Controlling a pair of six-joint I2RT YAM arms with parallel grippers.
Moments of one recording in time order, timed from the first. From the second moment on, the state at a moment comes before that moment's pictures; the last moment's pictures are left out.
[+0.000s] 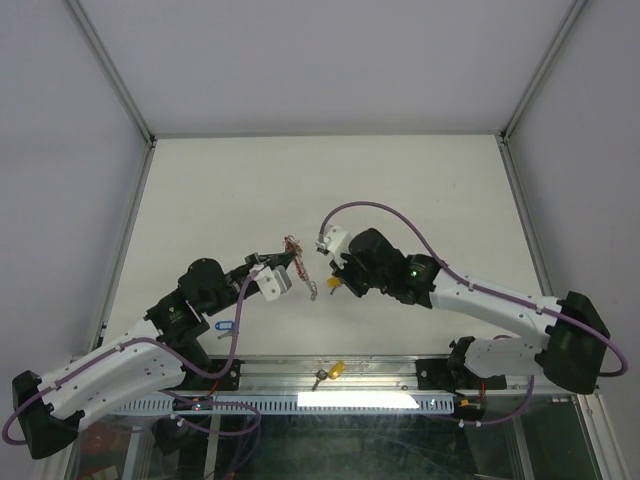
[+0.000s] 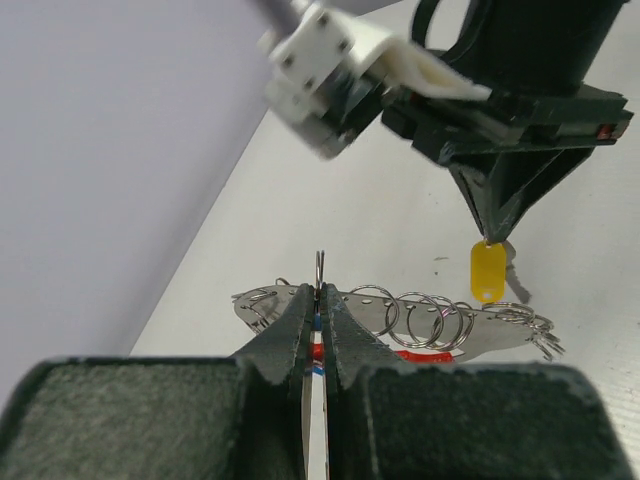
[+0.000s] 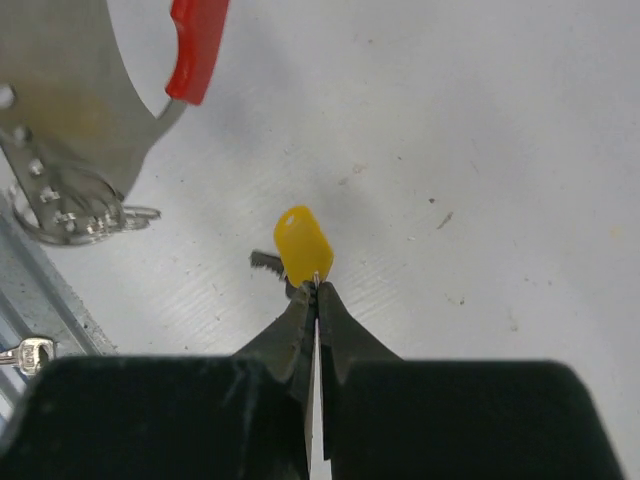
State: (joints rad) left arm -0.89 0.63 0.50 0.09 0.12 0.59; right arm 1.01 1.16 0.78 -0.31 0.04 -0.05
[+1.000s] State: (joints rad) left arm -0.87 0.65 0.52 0.05 0.19 0.59; right arm 0.90 1.18 0.88 -0.46 -0.31 -0.07
